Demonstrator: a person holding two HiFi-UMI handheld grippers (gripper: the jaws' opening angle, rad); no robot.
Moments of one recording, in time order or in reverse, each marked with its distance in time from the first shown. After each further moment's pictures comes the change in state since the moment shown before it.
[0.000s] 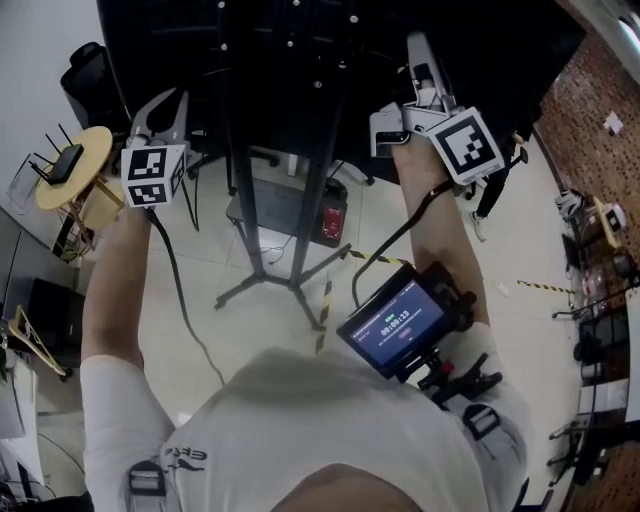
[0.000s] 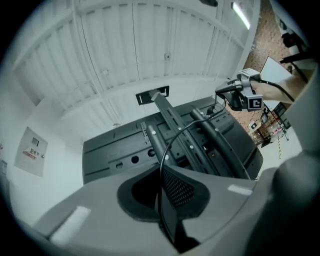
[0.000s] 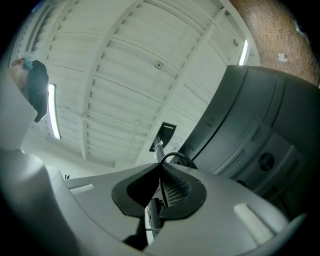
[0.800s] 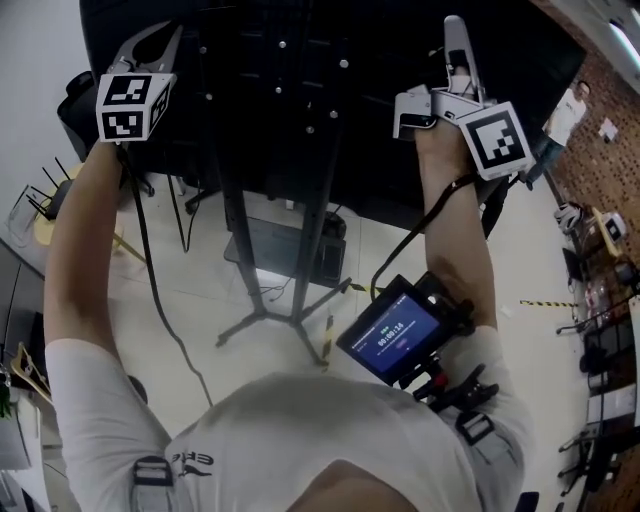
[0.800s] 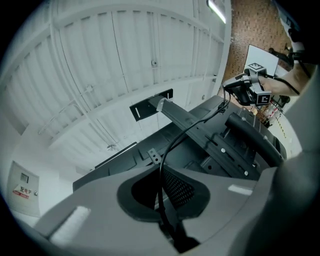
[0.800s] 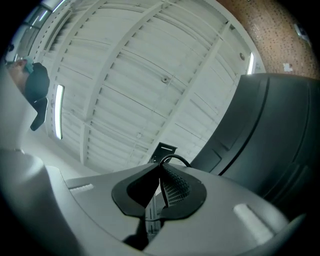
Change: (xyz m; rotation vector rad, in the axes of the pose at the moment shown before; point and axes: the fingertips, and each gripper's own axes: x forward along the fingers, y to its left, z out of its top) left arm 0.118 0.064 0.144 0.198 -0.141 -0.012; right arm 0.042 -0.019 0.091 -0.092 -0.197 0.007
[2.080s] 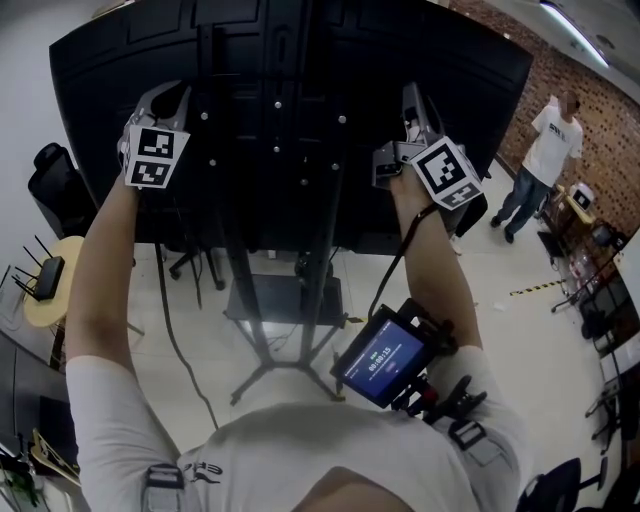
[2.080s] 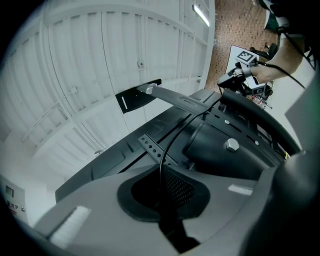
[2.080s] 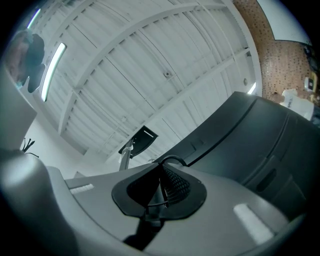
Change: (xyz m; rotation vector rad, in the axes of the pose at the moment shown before) left arm 0.077 -0.013 -0.059 0.133 -0.048 -0.136; right arm -0.006 -0.063 -0.063 -0.173 0.056 -0.253
